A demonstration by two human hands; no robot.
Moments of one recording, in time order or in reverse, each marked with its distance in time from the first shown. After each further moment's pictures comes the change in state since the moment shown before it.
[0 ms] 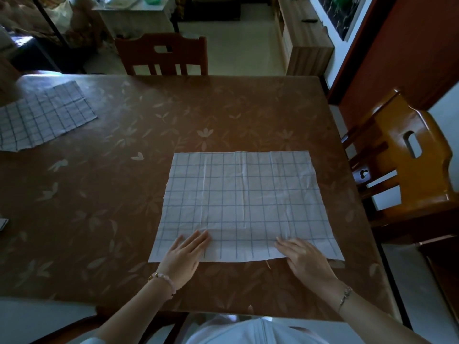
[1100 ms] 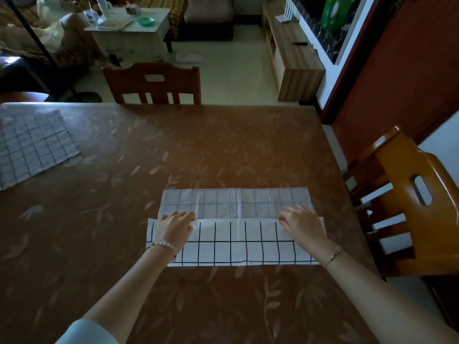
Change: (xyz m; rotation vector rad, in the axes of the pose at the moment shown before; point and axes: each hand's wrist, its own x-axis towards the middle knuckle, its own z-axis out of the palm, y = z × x) left_hand 0.174 -0.071 -0.085 -0.011 0.017 -0.300; right_hand 0.188 0.063 -0.063 -0.151 -0.059 0.227
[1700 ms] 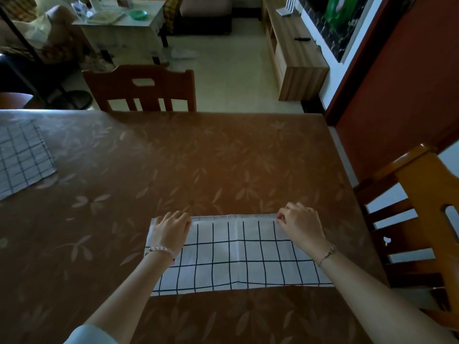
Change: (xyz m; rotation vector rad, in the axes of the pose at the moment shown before) left_hand 0.102 -0.020 0.024 -0.102 0.147 -0.073; right_hand 0.108 0.025 0.017 -0.028 -0.026 0.101
